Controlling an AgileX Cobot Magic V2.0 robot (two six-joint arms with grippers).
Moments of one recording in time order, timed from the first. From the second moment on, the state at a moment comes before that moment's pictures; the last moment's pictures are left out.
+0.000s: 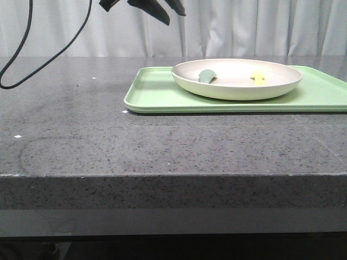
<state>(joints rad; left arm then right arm) -0.39 2.22 -2.41 -0.55 1.25 -0.08 0.04 0.43 -0.53 0.02 0.38 0.06</state>
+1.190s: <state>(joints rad) -0.34 0.92 -0.66 -0.07 0.27 -0.05 0.08 0.84 -0.64 0.09 0.32 0.06</state>
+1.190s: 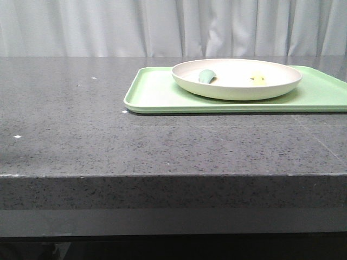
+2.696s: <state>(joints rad) -0.34 0.27 -0.42 -0.07 0.27 -0.05 0.21 1.95 -1.64 0.12 0.80 0.18</state>
